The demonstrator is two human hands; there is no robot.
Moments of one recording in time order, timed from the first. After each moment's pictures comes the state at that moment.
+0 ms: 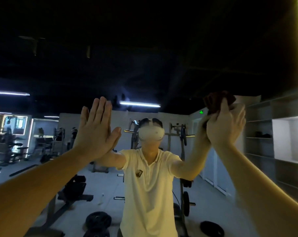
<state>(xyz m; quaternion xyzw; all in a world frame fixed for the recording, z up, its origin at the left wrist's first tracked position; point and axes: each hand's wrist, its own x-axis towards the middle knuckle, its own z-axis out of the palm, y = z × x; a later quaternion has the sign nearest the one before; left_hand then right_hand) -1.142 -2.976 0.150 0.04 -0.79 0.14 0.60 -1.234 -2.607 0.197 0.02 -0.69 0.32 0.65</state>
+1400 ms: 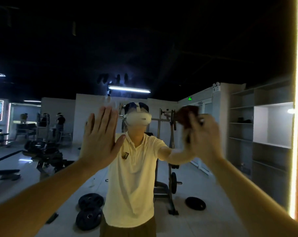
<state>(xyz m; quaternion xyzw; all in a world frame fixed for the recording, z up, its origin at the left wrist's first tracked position) -1.143 -2.968 0.066 -0.03 -0.79 0.11 0.60 -1.211 -2.627 0.101 0.18 -0.75 0.09 0.63</state>
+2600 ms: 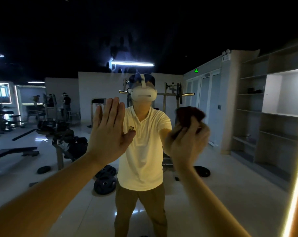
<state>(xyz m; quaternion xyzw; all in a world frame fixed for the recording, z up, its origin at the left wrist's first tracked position) -1.128 -2.973 0.000 -0.04 -0.82 0.14 0.55 -1.176 -2.737 -0.025 0.02 -0.70 0.45 0.55</state>
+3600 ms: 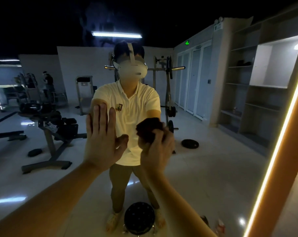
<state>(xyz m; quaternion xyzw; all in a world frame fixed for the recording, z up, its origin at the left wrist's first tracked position) -1.140 -2.951 -0.108 -0.06 -0.83 0.09 0.54 -1.145 -2.778 -0.145 0.08 -0.77 0.45 0.45</state>
